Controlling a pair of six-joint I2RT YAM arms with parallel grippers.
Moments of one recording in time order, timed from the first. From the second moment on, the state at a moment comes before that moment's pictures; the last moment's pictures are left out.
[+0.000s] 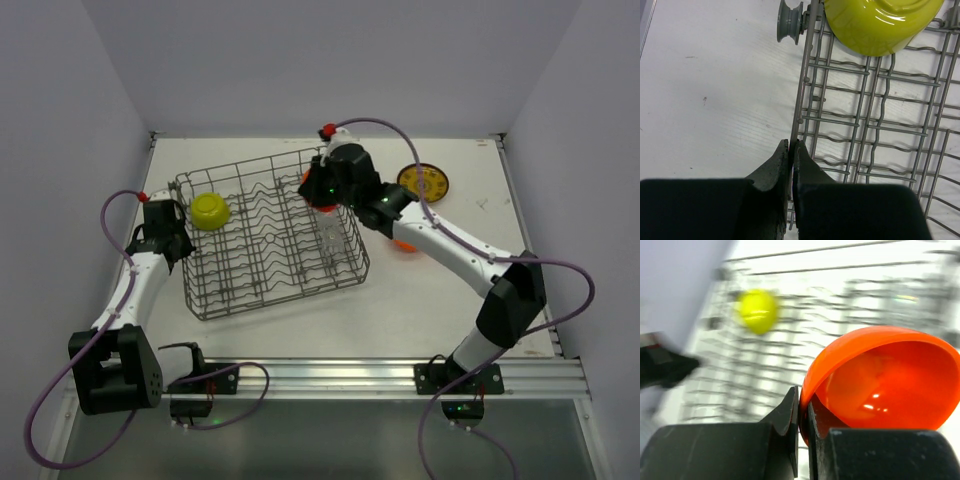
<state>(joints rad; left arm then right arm) 0.12 1.18 0.76 -0.43 -0.16 -0.25 0.79 1.66 1.50 -0.24 0.03 0.50</state>
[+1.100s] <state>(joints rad) 0.12 1.18 0.76 -0.43 -0.16 -0.25 0.36 1.86 1.46 -0.80 0.21 0.29</state>
